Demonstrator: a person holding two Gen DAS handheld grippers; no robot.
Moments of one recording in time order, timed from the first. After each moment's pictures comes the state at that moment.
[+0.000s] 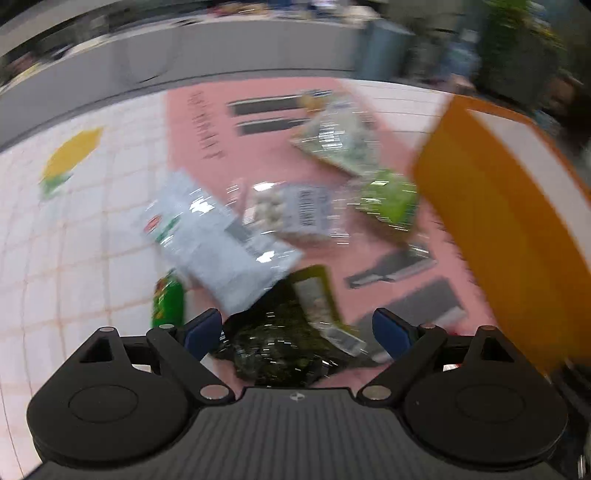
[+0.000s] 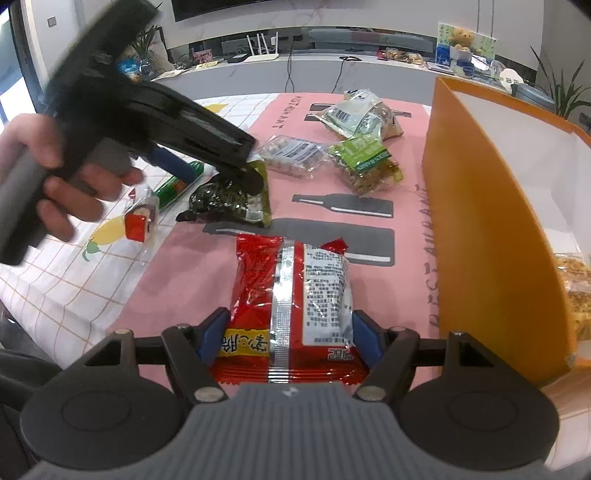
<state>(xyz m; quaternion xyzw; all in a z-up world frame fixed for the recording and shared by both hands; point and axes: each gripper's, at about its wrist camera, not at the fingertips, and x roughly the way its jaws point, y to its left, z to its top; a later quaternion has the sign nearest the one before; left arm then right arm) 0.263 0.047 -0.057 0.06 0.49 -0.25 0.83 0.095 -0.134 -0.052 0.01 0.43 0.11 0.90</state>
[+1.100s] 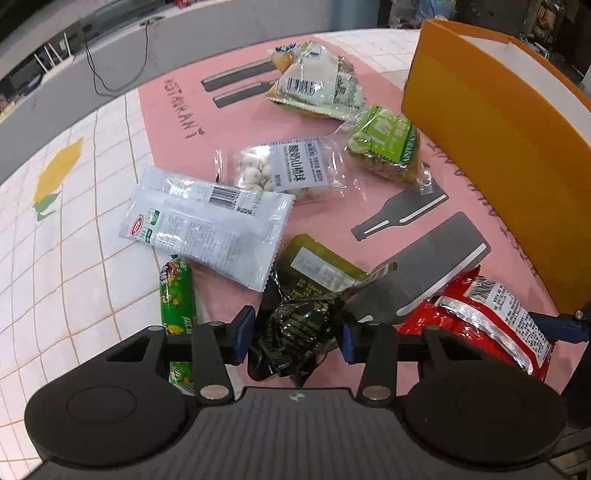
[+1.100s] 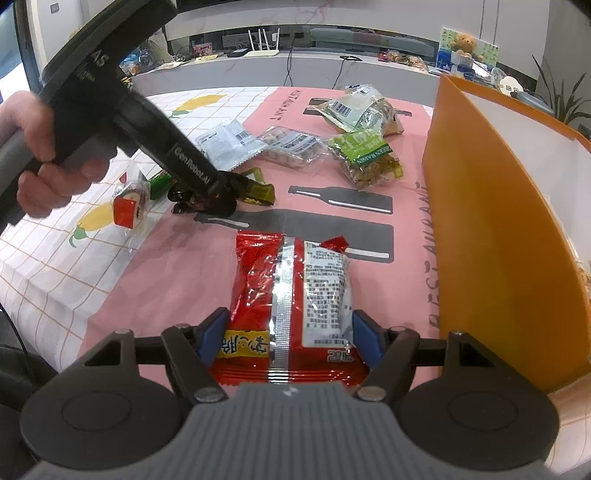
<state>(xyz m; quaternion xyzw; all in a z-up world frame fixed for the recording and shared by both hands) 0.252 0.027 -0.079 0.15 0.52 -0.23 0.81 0.093 -0.126 -0.059 -0.01 0.43 0.11 0.90</state>
